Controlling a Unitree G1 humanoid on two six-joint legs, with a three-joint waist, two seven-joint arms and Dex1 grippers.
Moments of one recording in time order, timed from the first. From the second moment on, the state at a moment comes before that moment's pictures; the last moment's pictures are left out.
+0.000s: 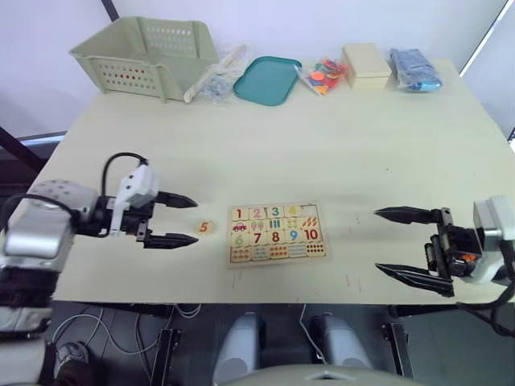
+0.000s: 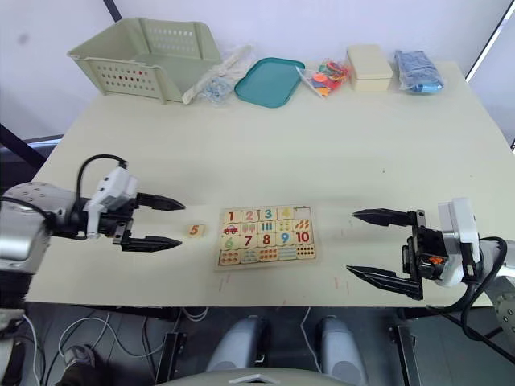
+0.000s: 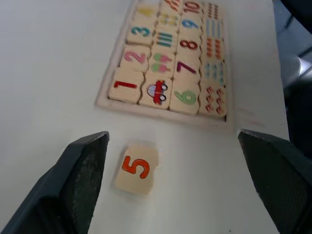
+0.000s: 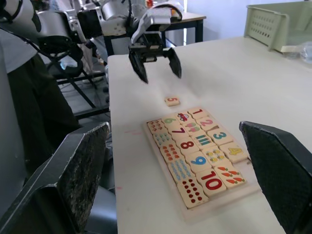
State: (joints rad) left arm -0.39 1.02 -0.04 0.23 -0.35 0.19 -1.57; right arm 0.13 -0.77 -0.34 -0.54 0.86 0.37 1.22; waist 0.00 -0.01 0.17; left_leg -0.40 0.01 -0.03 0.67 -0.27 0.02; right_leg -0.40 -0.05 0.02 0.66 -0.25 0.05
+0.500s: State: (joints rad) left arm -0.55 0.99 -0.20 0.62 -0.28 -0.14 -1.58; right arm 0.20 -0.77 -0.37 -0.57 0.86 0.36 1.18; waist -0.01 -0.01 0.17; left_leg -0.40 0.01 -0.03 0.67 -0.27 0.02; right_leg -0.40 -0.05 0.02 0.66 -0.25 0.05
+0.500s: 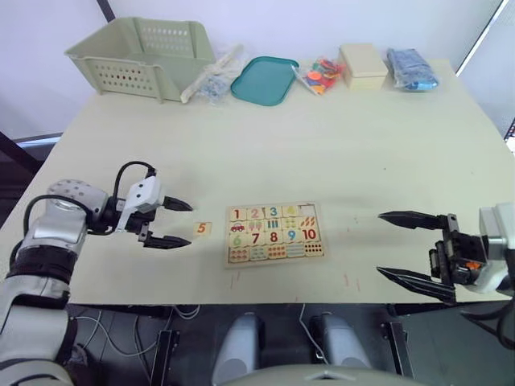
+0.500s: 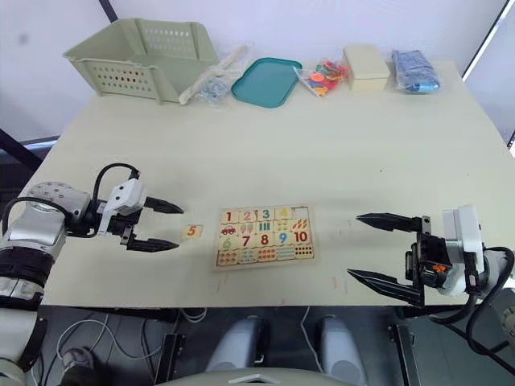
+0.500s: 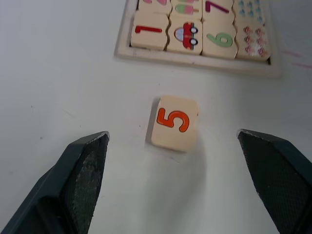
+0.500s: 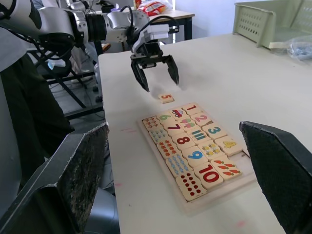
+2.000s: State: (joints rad) left arm -0.75 1.07 -0.21 0.00 -0.33 0.52 -1.57; right arm 0.28 -0.75 -0.39 -0.61 0.85 0.31 1.13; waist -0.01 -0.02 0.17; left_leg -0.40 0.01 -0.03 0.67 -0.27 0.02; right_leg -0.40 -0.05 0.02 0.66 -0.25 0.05
